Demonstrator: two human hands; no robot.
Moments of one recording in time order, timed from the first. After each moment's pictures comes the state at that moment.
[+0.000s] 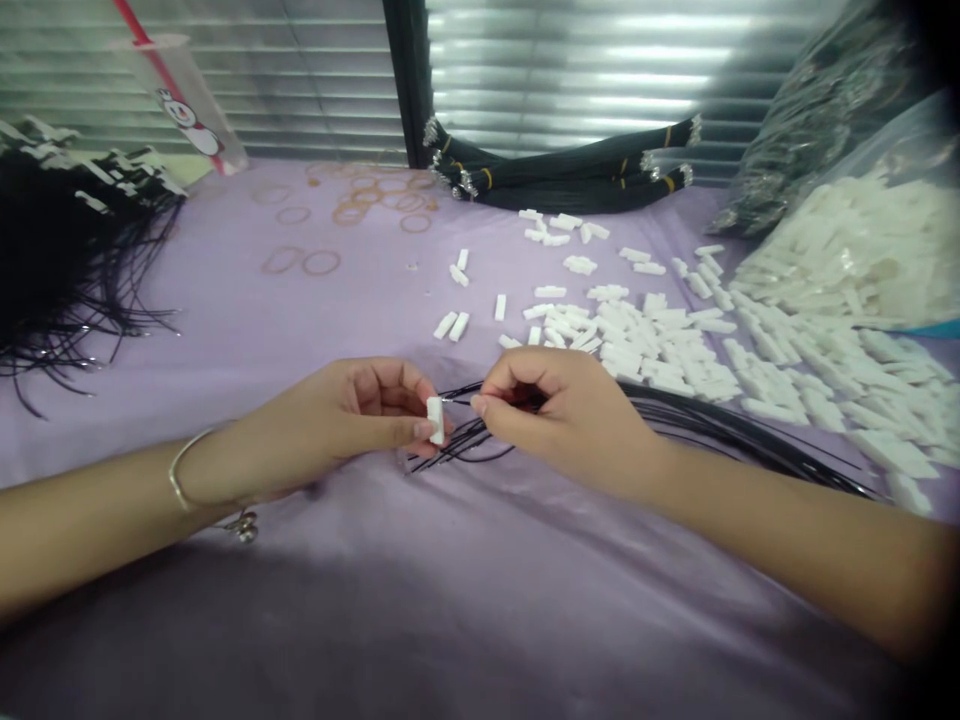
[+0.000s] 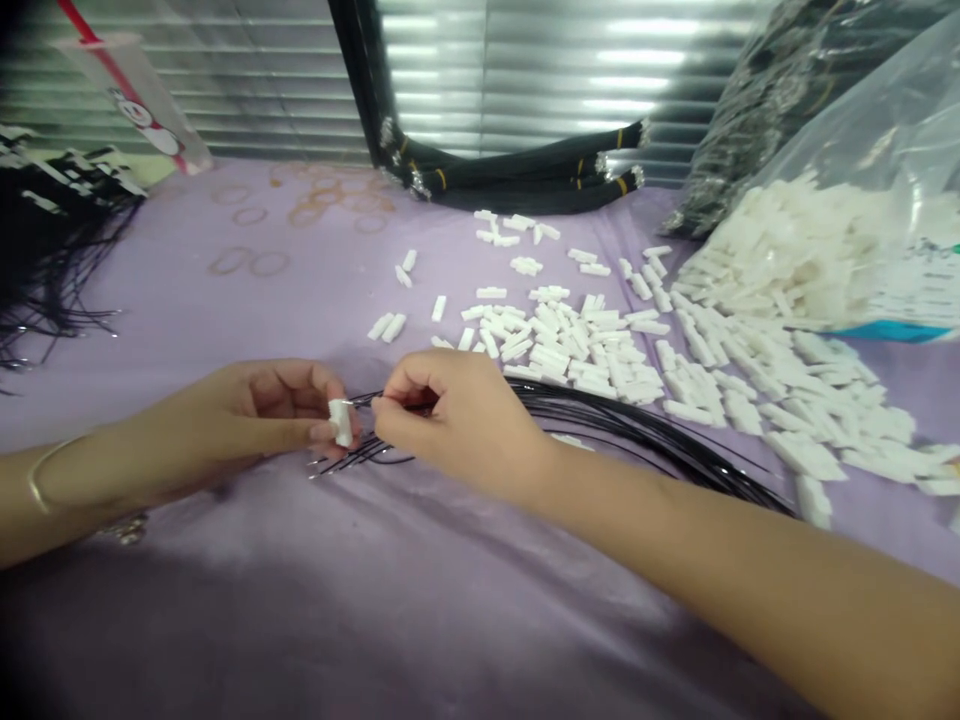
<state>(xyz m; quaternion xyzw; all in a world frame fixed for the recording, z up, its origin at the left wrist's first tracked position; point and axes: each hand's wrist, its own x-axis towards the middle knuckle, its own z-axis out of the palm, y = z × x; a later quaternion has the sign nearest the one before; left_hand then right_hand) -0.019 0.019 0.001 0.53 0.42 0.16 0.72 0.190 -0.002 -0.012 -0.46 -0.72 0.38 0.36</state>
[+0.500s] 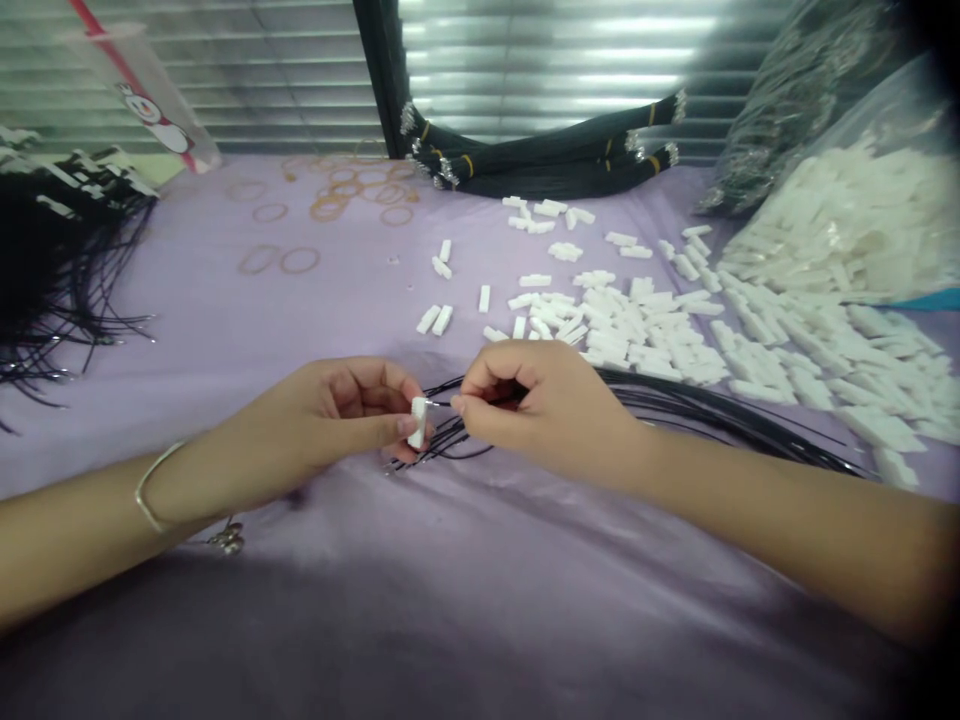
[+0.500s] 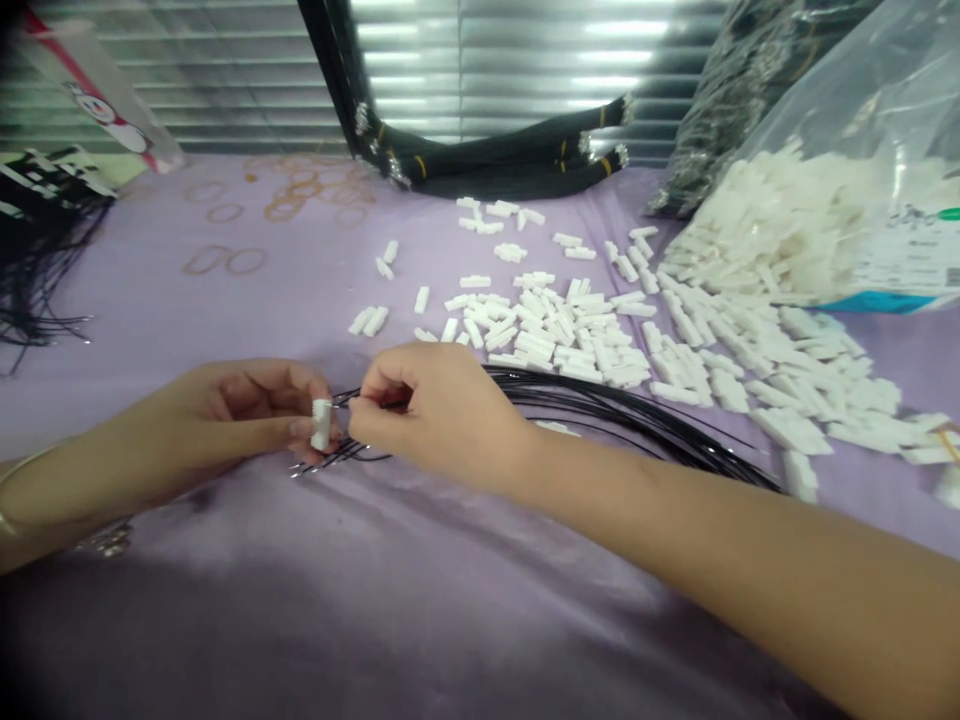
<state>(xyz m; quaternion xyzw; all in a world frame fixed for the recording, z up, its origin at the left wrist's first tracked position) -0.019 0.021 0.001 0.58 0.44 0.13 0.67 0.191 -0.002 -0.014 -0.46 -0.72 0.39 0.34</state>
